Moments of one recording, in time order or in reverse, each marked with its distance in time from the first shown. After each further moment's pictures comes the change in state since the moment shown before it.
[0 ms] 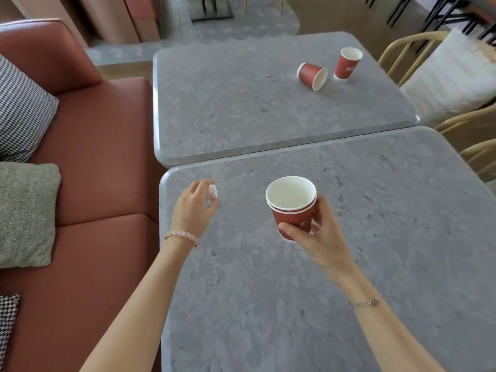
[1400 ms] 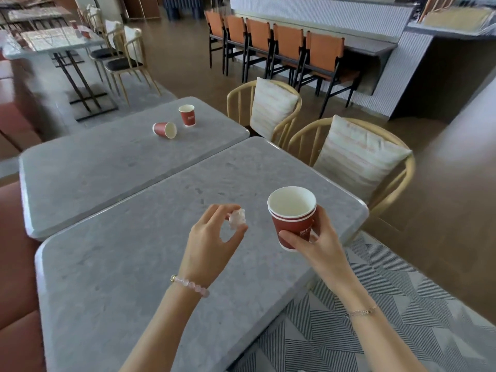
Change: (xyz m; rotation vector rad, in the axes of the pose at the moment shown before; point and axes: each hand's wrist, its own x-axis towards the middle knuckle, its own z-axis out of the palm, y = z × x) left_hand -0.166 0.341 0.006 -0.412 -0.138 0.479; right_hand -0.235 0.028 -0.225 0.116 0.522 -0.135
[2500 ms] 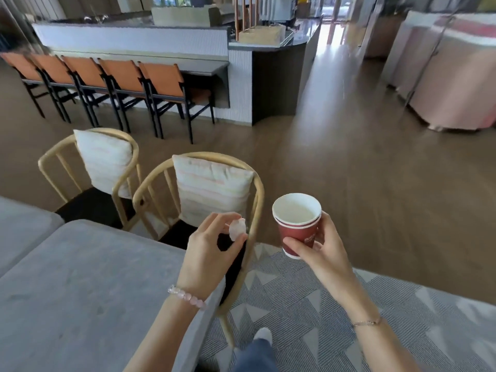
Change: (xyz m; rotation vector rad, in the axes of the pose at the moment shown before) left_hand 0.160 0.200 0.339 -0.312 -0.403 0.340; right_hand 0.083 0.036 -0.354 0.065 0.548 0.004
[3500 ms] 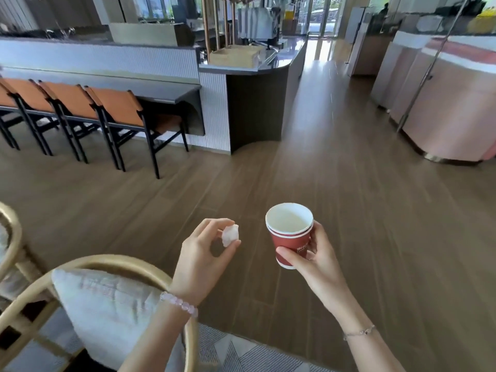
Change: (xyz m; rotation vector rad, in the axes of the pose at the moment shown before) left_hand 0.431 -0.086 0.255 -0.012 -0.008 -0.007; right_hand 0.471 0.035 -0.145 0.041 0.005 -0.004
